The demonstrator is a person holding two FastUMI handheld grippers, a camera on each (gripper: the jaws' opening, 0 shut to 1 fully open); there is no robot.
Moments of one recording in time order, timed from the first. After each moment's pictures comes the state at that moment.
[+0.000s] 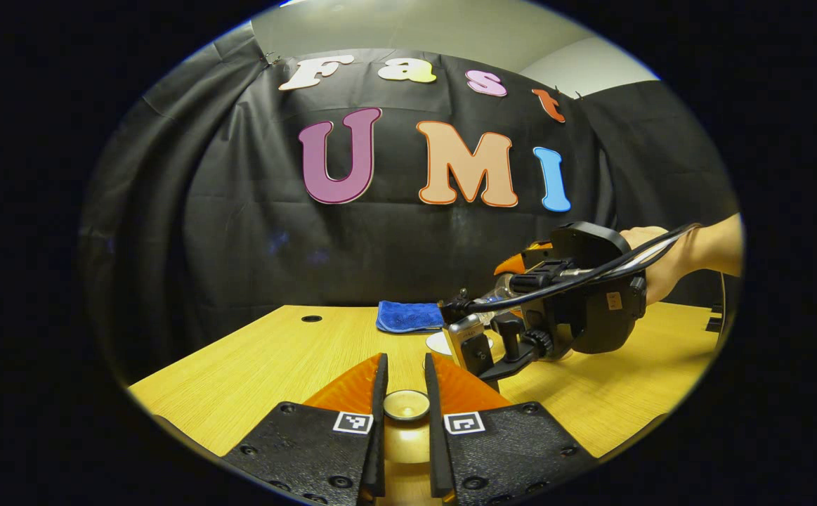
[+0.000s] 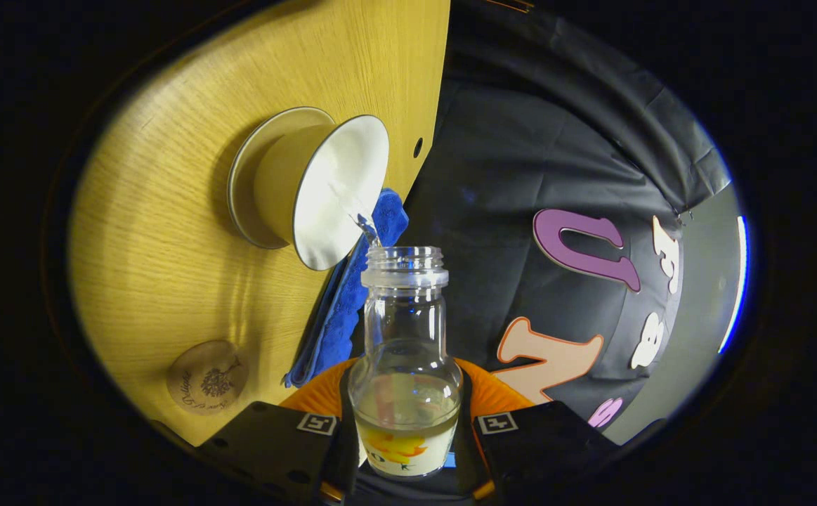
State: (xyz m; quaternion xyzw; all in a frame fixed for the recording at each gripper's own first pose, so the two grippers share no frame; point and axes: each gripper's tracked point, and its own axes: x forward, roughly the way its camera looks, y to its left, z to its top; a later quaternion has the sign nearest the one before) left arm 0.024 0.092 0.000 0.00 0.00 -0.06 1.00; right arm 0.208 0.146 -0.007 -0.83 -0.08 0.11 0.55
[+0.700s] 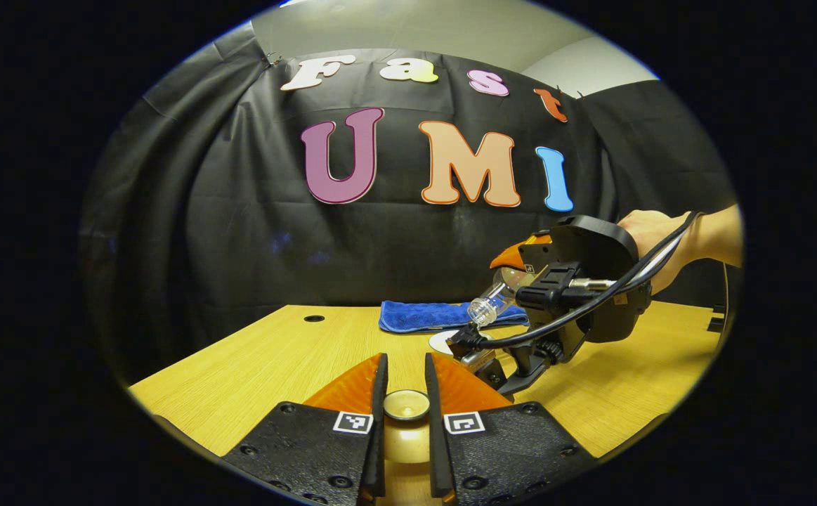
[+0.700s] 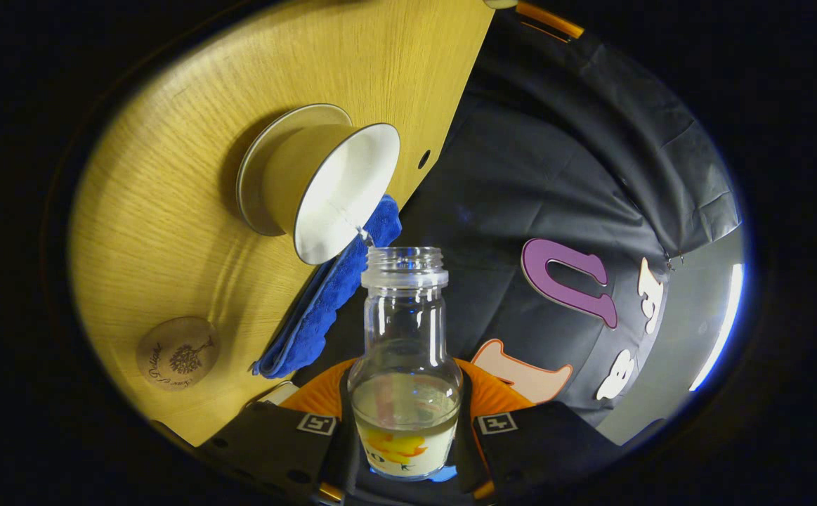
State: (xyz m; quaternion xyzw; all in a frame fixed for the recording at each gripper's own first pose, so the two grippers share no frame) left arm 0.024 0.094 -0.001 0.00 0.00 -0.05 1.00; right arm 0.205 0.158 0.011 -0.86 -0.12 0.11 0.49
